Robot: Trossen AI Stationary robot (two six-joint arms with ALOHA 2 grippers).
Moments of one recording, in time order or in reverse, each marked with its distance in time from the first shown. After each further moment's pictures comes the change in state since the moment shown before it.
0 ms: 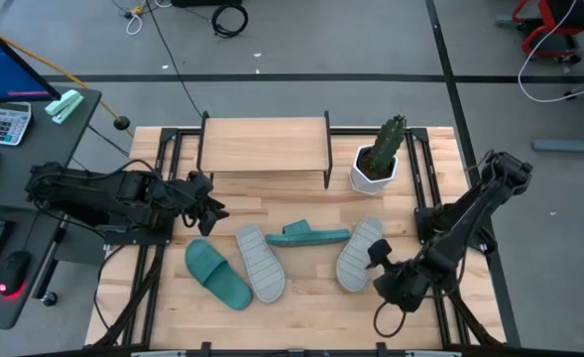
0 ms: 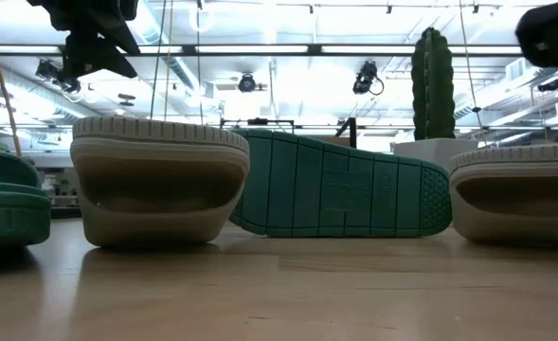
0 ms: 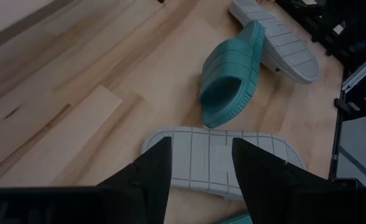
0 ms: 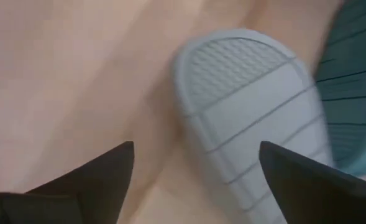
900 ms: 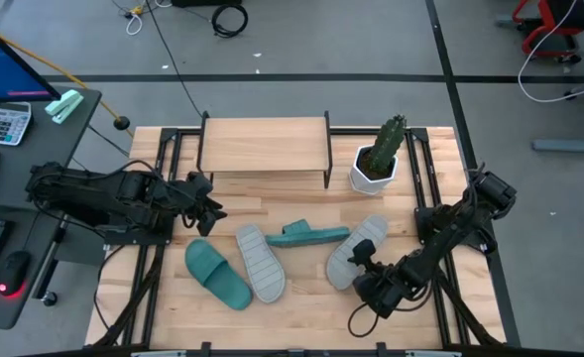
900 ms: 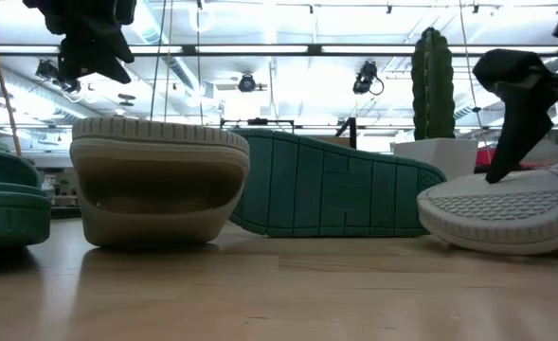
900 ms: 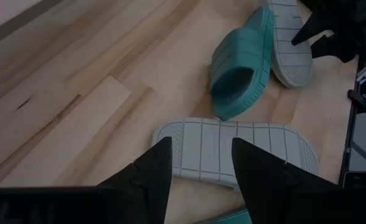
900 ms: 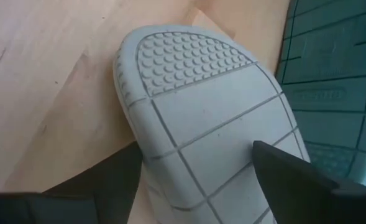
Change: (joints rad) left arm 0.000 0.000 0.000 -0.045 0.000 0.001; right arm -0.083 0.265 0.001 0.142 0.235 -0.035
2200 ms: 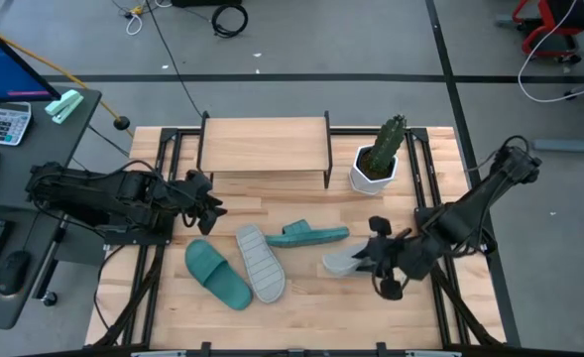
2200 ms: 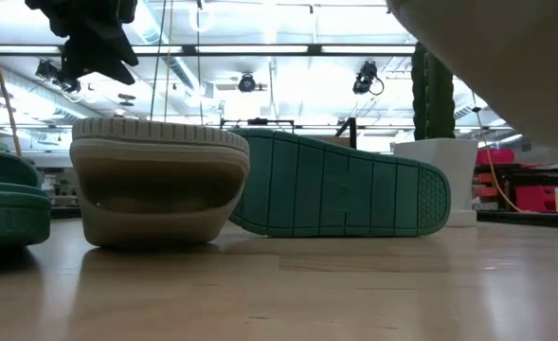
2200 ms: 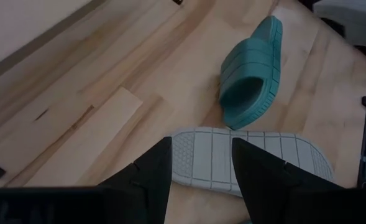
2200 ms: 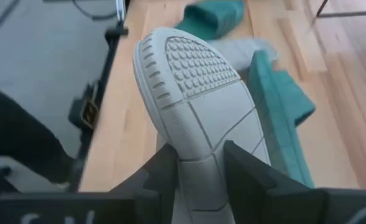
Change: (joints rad) left arm 0.000 0.000 0.000 0.001 -0.058 0.026; right arm -0.099 -0.432 0.277 -0.117 -0.214 0.337
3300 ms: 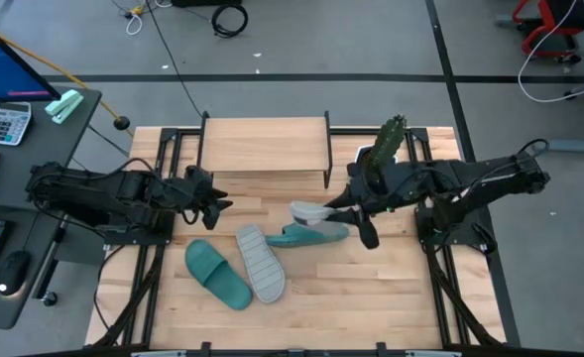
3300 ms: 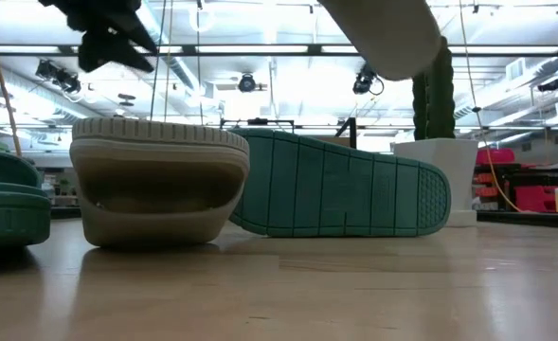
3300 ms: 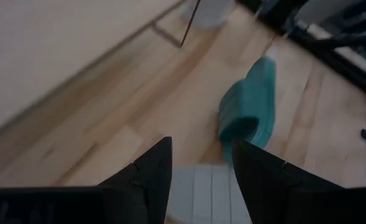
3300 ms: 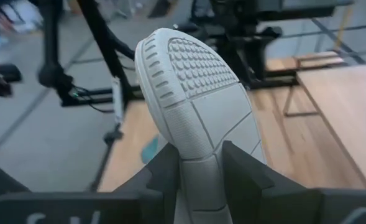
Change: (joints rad) left arm 0.000 0.000 0.000 0.134 -0.104 0.058; right arm -0.466 0.001 0.200 0.191 -0.365 -0.280
